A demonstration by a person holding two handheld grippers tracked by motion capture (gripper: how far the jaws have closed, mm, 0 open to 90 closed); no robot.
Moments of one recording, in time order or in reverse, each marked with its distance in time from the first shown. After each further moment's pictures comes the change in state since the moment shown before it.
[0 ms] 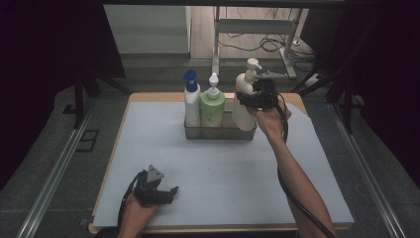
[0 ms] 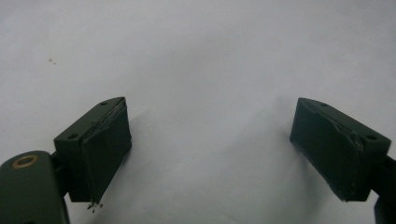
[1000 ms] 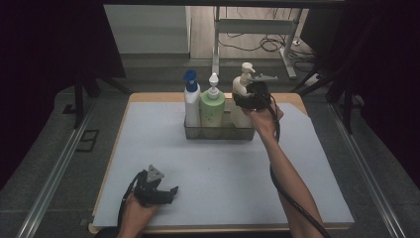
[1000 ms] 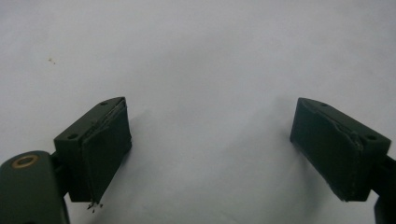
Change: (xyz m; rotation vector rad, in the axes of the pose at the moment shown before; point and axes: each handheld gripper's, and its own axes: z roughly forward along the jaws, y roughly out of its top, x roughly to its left) left arm 0.000 0.000 0.000 0.001 -0.001 -0.001; right arm -0.003 -0.013 0.039 0.018 -0.034 -0.008
